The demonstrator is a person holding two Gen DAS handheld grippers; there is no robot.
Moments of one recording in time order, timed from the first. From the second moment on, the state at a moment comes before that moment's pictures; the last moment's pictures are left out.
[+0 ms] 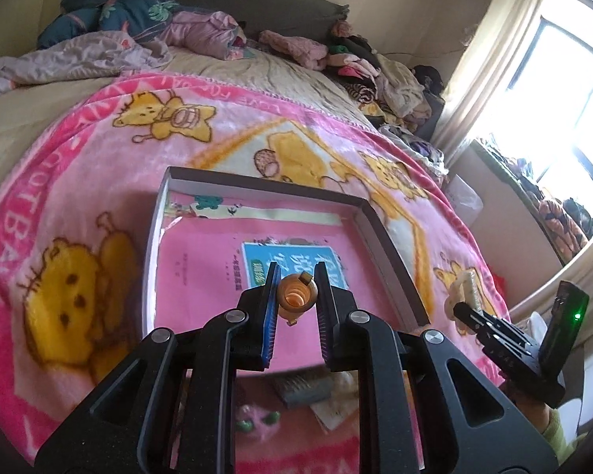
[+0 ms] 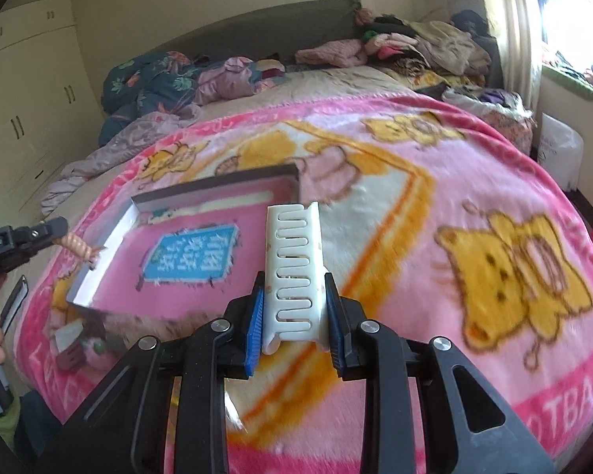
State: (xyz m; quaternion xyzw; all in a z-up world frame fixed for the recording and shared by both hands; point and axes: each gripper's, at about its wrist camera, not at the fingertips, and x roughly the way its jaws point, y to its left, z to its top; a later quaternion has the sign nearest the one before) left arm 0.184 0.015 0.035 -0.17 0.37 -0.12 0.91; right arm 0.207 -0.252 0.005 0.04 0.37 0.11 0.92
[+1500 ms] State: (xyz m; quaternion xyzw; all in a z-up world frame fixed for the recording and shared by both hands) left arm 0.208 0.064 -0.028 -0.17 0.42 -0.09 0.89; right arm 0.286 -0.198 -0.041 0.00 0.42 0.12 0.90
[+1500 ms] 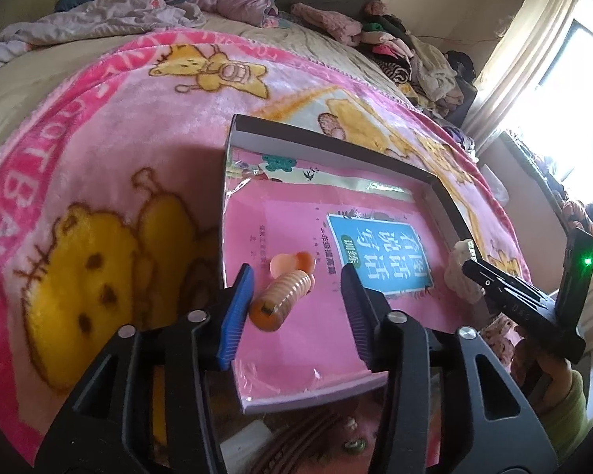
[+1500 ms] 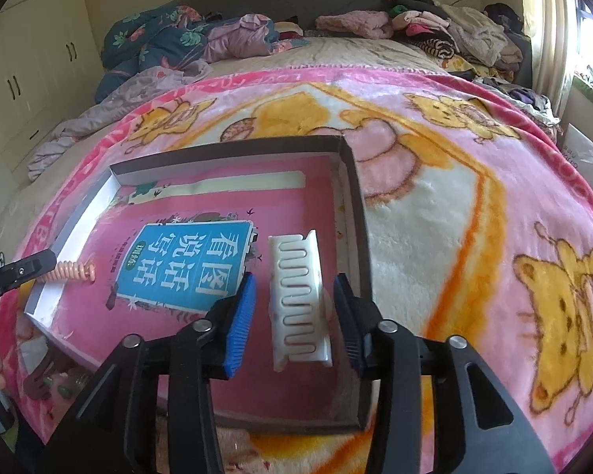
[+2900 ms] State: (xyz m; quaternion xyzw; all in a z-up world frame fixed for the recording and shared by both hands) left arm 0.100 0.058 0.021 -0.13 0.37 -0.06 0.92; right arm 0.170 -0.196 0.021 0.00 0.36 0.16 0.92
